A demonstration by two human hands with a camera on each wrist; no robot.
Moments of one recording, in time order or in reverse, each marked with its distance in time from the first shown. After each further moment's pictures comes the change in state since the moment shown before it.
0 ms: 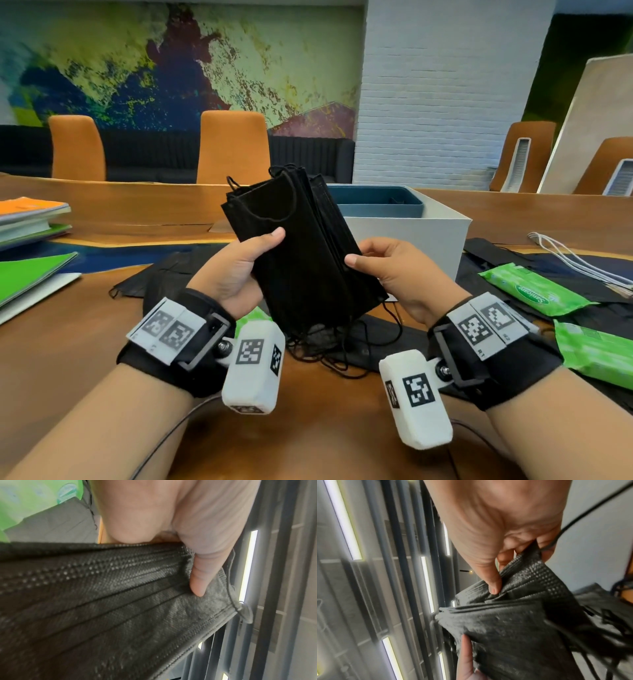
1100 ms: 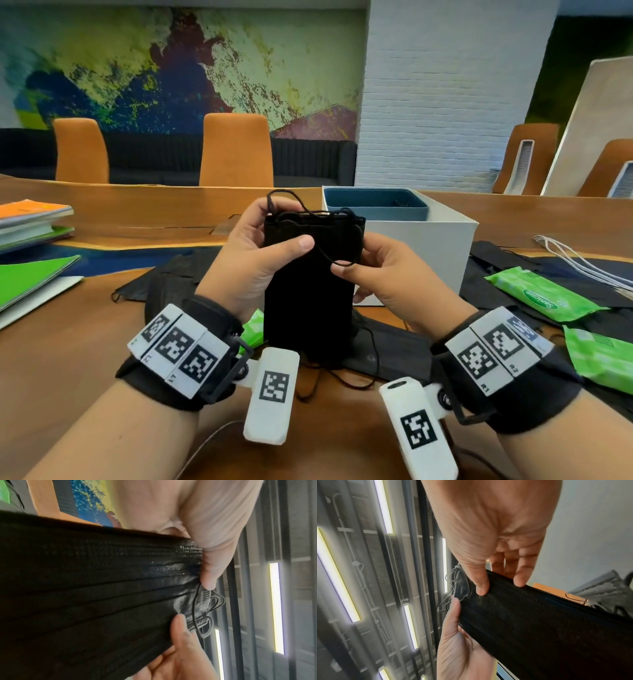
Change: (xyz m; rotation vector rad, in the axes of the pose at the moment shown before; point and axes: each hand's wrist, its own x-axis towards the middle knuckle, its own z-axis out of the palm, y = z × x) left_hand 0.002 -0.002 -0.001 0.181 -0.218 0.370; right_hand -0.011 -0.013 0.017 -0.101 -0.109 -0.190
